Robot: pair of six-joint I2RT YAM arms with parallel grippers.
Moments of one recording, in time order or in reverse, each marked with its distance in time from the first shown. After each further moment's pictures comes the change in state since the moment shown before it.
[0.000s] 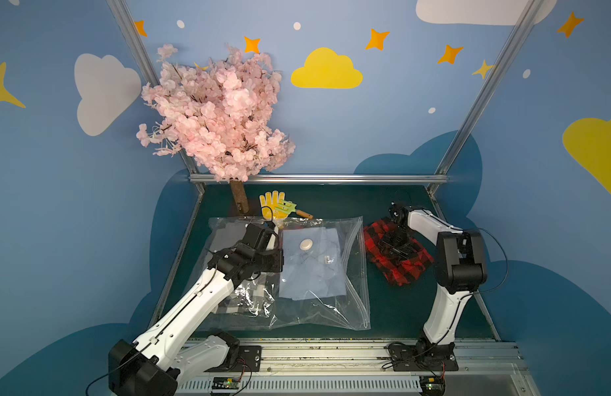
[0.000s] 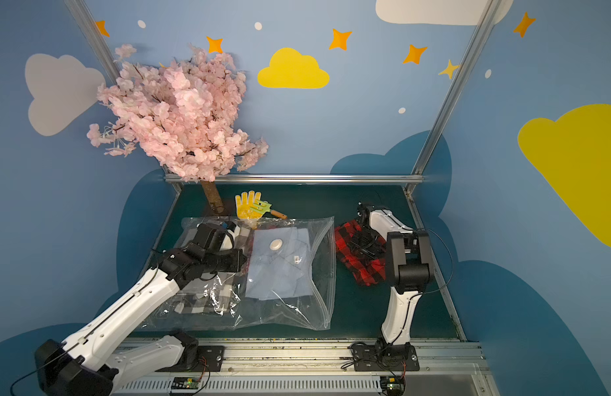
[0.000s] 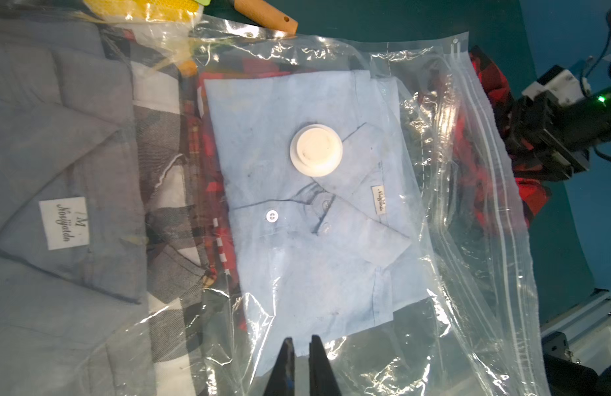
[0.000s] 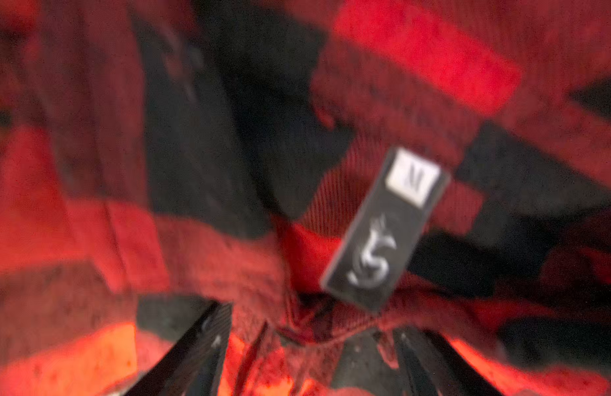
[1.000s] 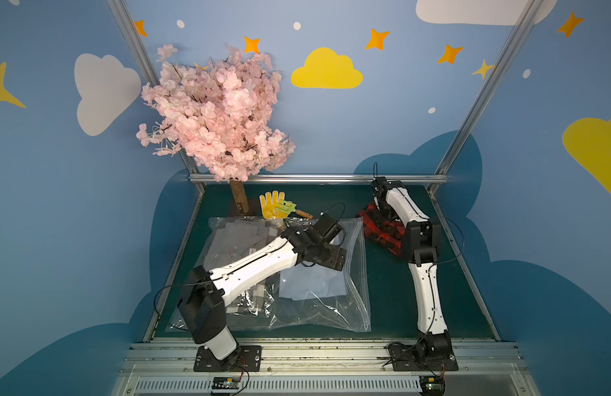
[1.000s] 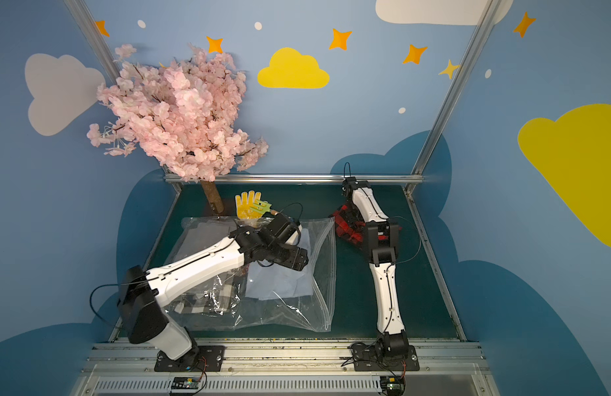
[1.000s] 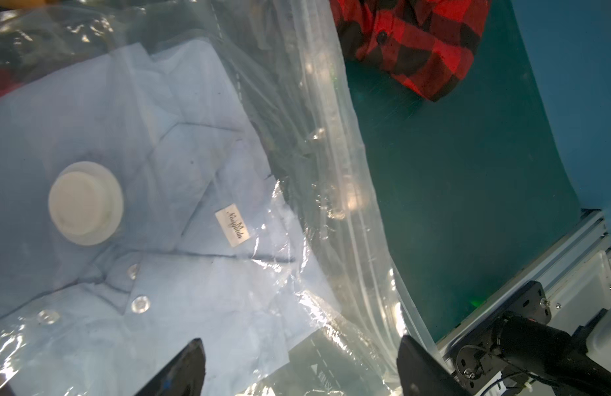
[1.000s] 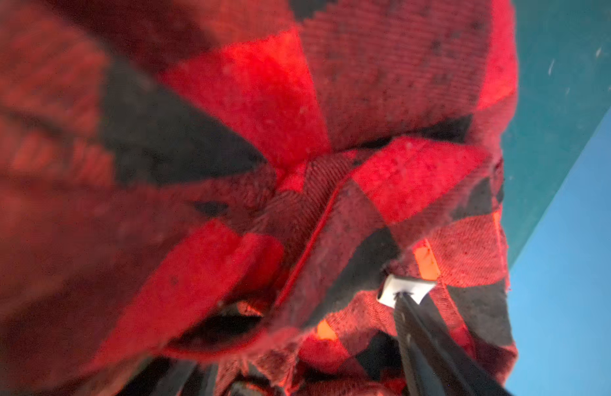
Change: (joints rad) left arm -0.375 0.595 0.507 -0.034 -0.073 -0.050; right arm 0.061 0.546 0.907 -0.231 0.362 -0.813
